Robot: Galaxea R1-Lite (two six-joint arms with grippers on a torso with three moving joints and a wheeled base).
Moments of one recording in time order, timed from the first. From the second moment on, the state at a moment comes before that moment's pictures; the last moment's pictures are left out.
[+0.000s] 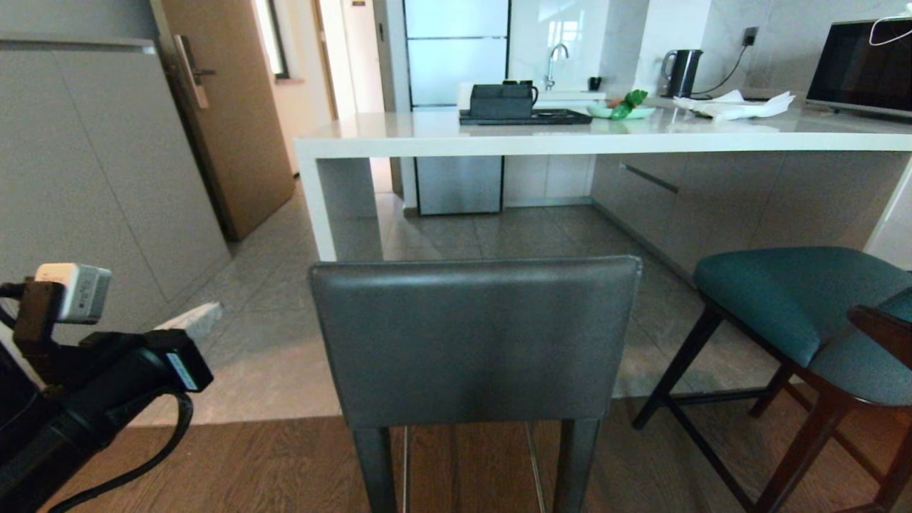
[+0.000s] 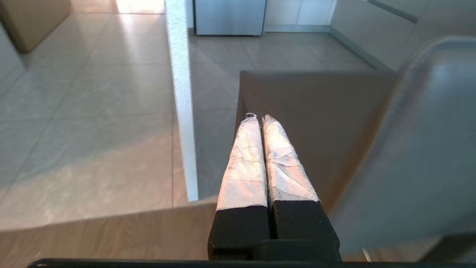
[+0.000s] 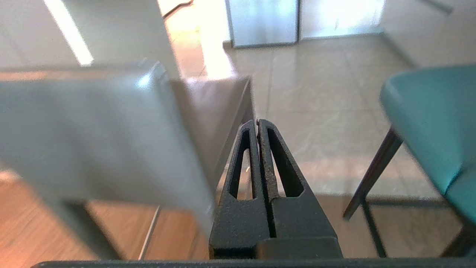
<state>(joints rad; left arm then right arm) -0.13 1.46 -0.22 -1.25 -0.05 -0.09 0.01 0.97 -0.34 -0.65 0.21 0.09</state>
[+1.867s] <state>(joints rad) -0.23 2.00 -0.39 -1.52 0.02 -0.10 0.23 1.70 -0.36 -1.34 0.04 0.03</state>
